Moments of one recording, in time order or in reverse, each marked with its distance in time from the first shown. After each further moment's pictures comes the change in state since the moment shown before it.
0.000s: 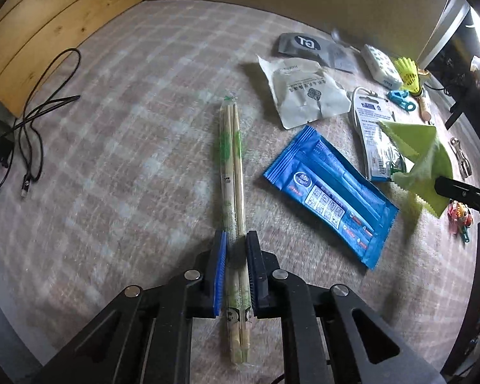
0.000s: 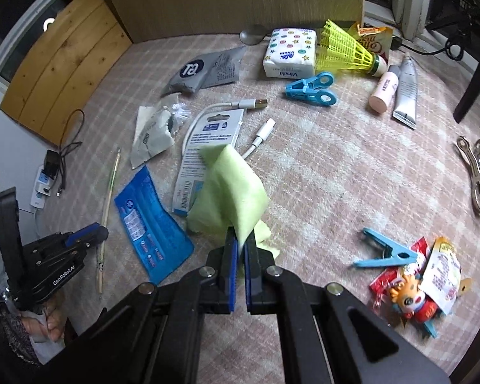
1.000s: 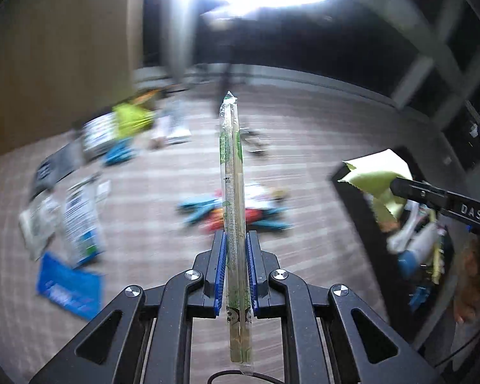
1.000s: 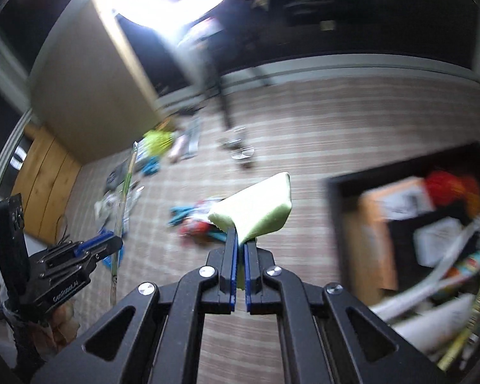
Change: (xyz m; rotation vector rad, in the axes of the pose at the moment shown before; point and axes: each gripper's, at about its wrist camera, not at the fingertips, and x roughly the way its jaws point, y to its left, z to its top) left arm -0.088 -0.305 0.113 0.572 -0.109 -0.355; right arm -0.228 -0.176 -0.159 0.470 -0.371 -0.185
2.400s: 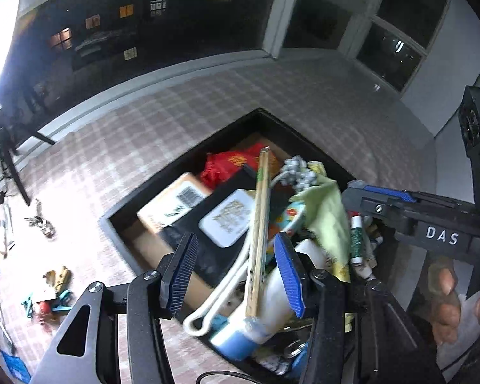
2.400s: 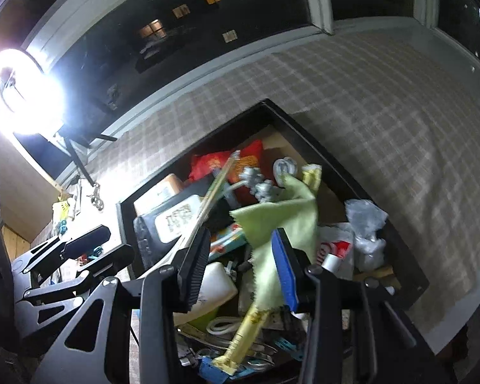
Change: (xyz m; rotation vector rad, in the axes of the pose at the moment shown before) left arm 0.068 -0.266 0.037 0.390 0.048 -0.188; right arm -0.111 -0.189 -0.048 0.310 -0.103 -0.233
